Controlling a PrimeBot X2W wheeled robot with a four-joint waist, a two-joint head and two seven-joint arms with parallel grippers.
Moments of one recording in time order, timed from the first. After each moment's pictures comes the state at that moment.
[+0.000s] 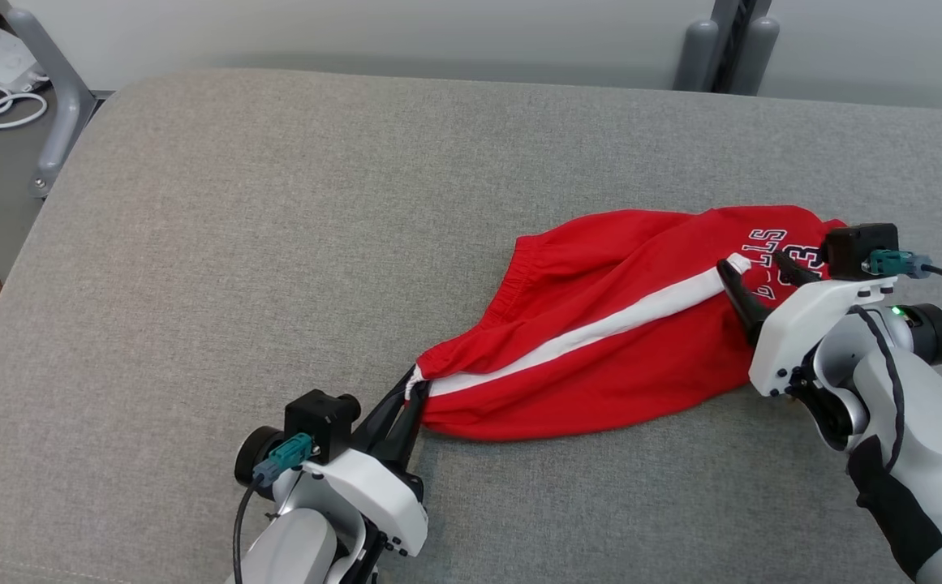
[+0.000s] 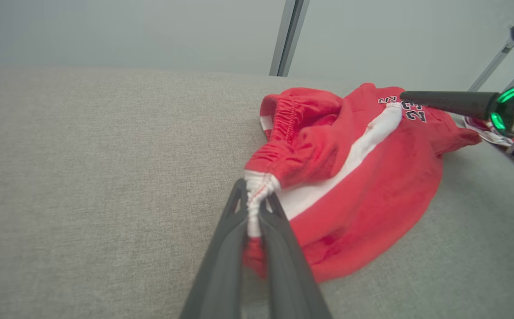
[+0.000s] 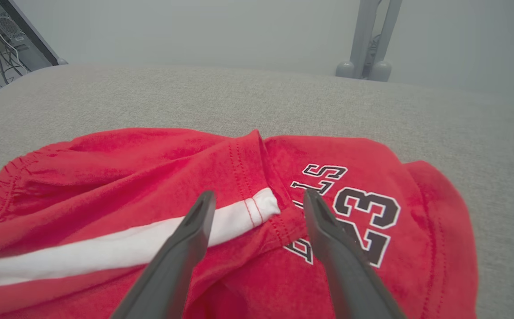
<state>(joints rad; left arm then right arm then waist) -0.35 0.05 -0.50 0.59 -0.42 -0.11 -0.26 -0.73 -0.23 0.46 0.90 0.54 0.13 -0.02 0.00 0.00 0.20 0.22</state>
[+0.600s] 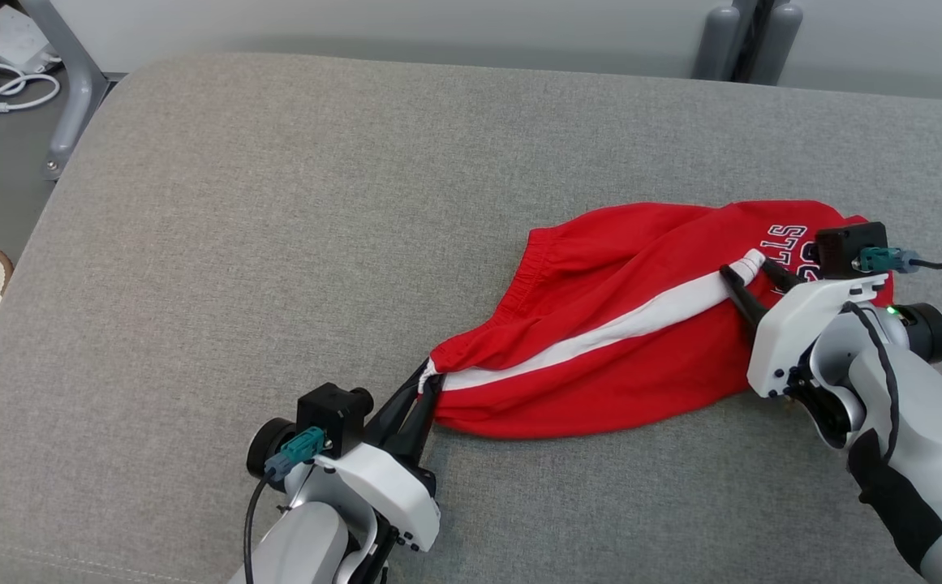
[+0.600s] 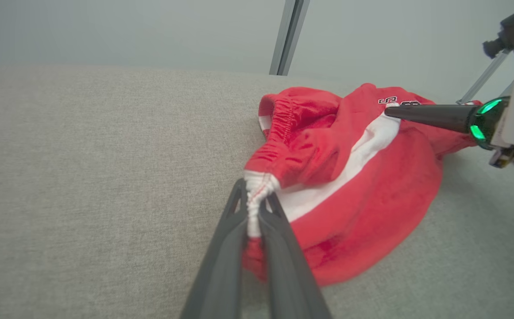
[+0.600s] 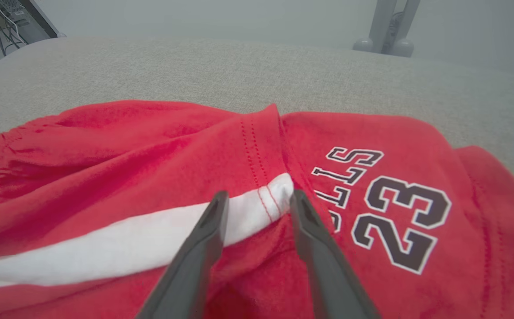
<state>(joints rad) -0.36 0.05 -0.54 0.57 -0.46 -0.09 -0.26 -0.79 -0.25 0.62 0.99 0.66 0.13 -0.04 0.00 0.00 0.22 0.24</state>
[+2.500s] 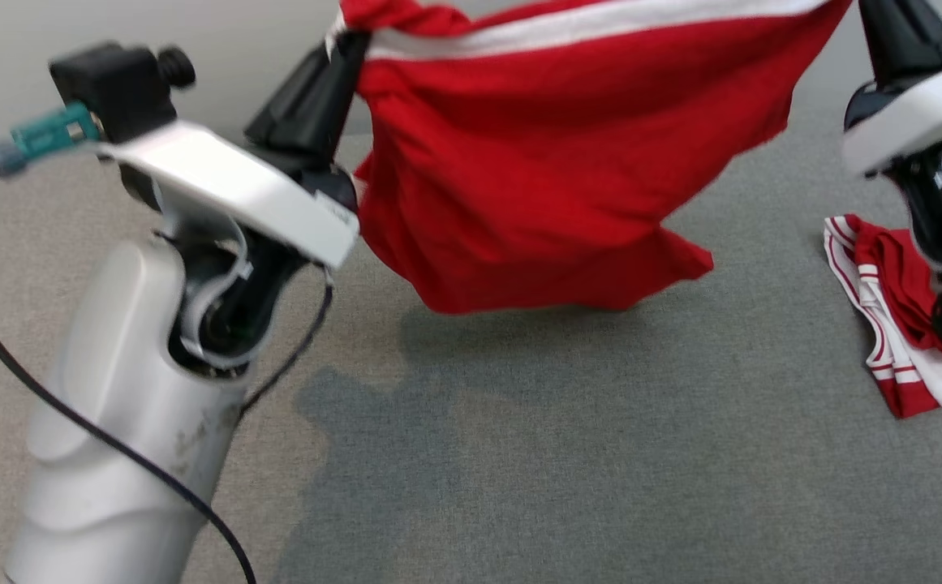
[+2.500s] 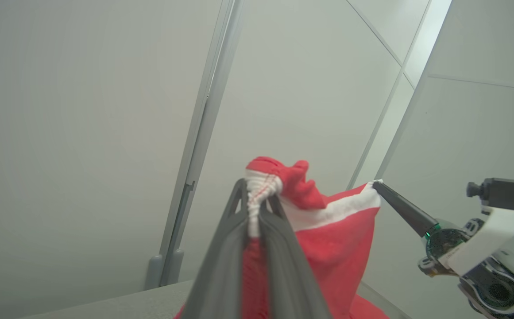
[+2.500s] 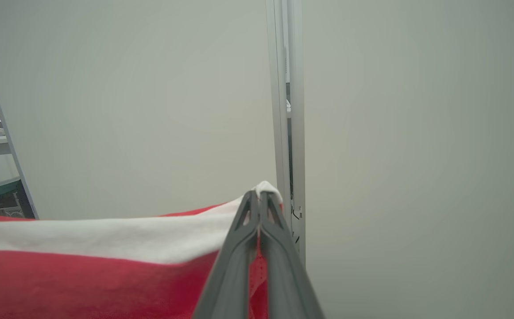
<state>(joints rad) -0.66 0.13 -0.31 0.07 -0.82 -0.04 0.16 -0.85 -0.28 0.22 0.42 0.53 0.13 0.02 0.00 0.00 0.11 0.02</state>
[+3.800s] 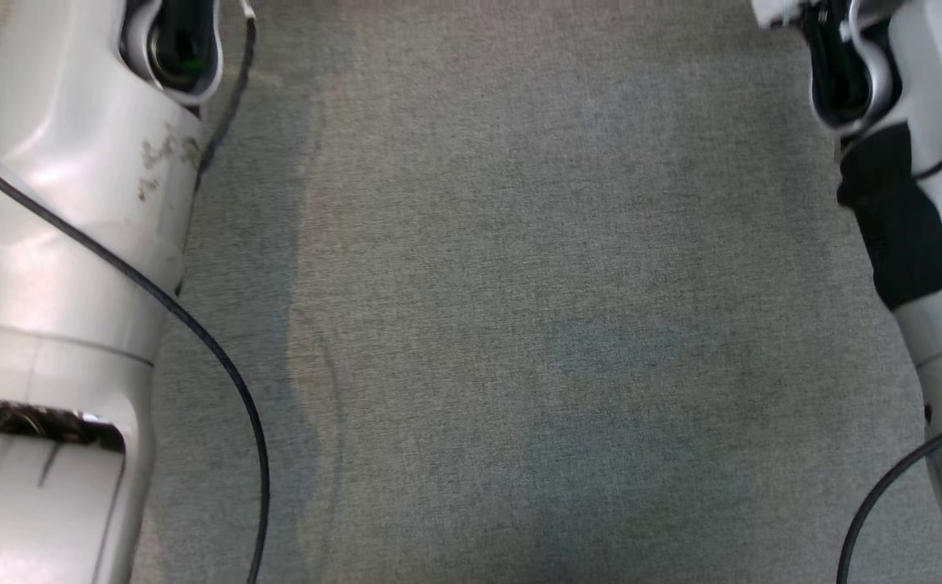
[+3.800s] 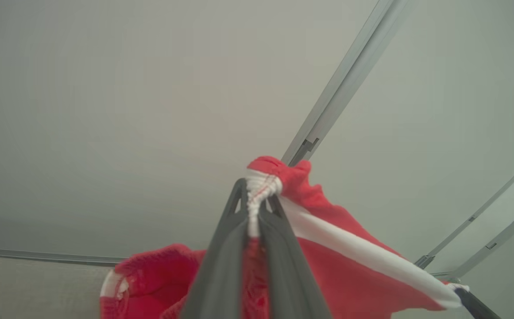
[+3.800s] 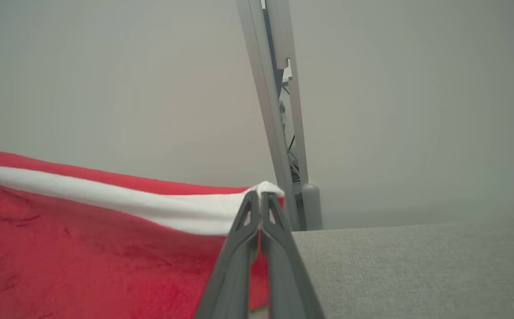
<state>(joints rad) -1.32 0.07 -0.29 0.93 -0.77 -0.13 -0.26 -1.30 -0.08 0.29 0.95 0.48 0.13 -0.26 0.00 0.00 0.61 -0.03</state>
